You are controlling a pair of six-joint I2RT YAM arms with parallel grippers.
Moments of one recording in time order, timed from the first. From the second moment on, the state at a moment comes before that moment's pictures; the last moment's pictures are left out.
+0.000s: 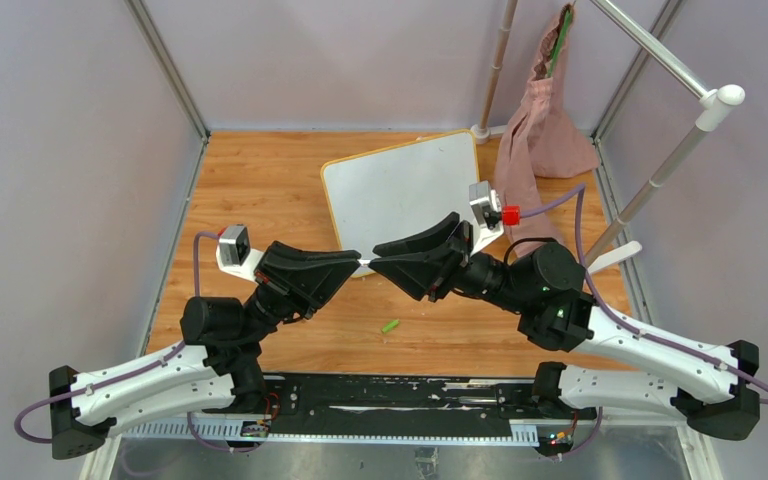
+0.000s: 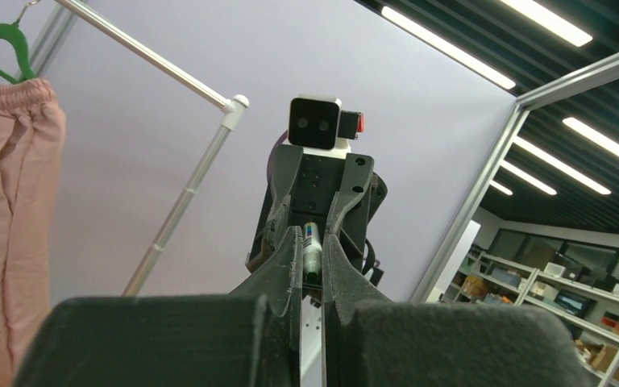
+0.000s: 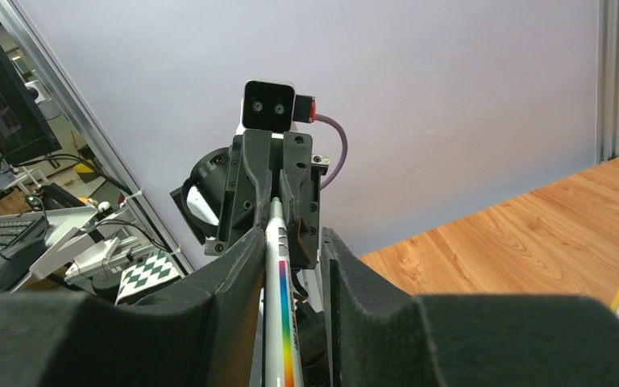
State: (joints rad) left arm -1.11 0.62 0.50 0.90 -0.01 -0.70; right arm 1.19 0.90 0.97 0.35 -0.10 0.40
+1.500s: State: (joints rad) left arm -1.08 0.47 0.76 -0.10 -0.48 -0.26; right arm 1.19 0.58 0.86 -0.14 0.42 0.11
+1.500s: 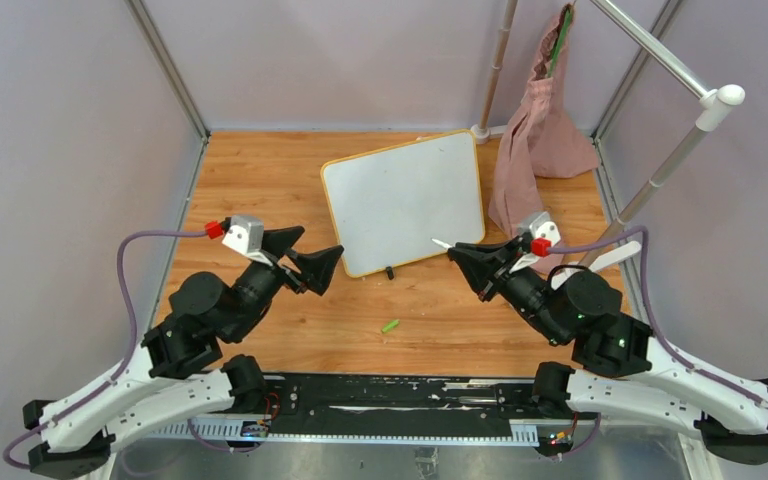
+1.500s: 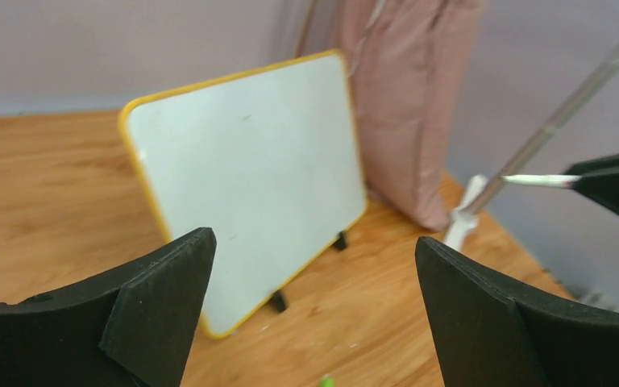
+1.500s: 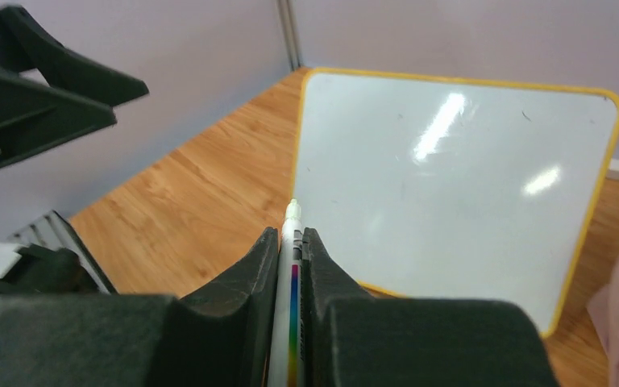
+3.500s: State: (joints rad) left arm -0.12 0.81 0.49 0.17 0.36 -0.61; right arm 0.95 0.83 0.67 0.13 0.23 0.03
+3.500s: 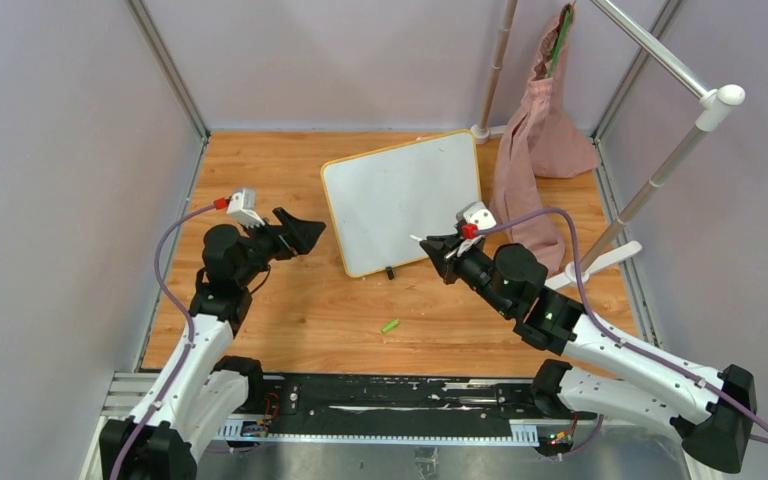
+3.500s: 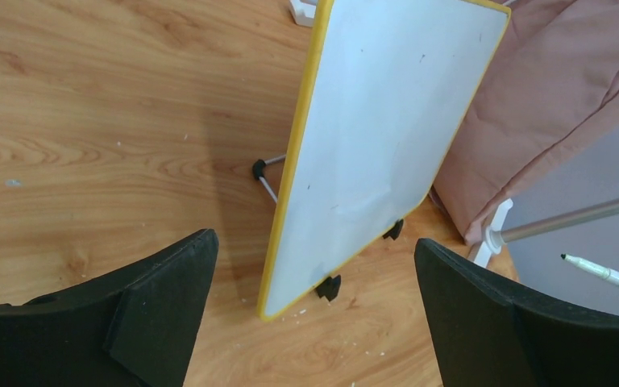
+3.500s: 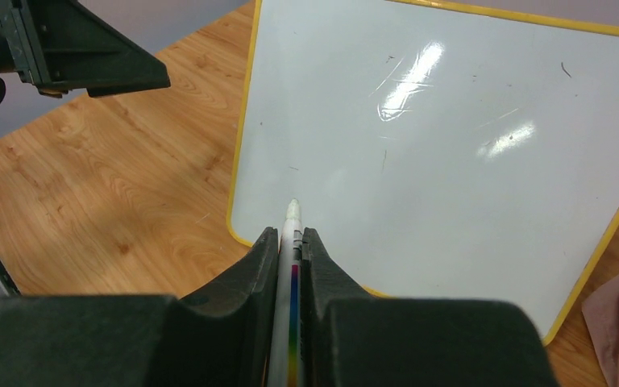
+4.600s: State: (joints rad) left arm -0.12 0.97 0.57 0.24 0.39 -0.63; right arm 0.95 0.93 0.69 0.20 0.19 0.01
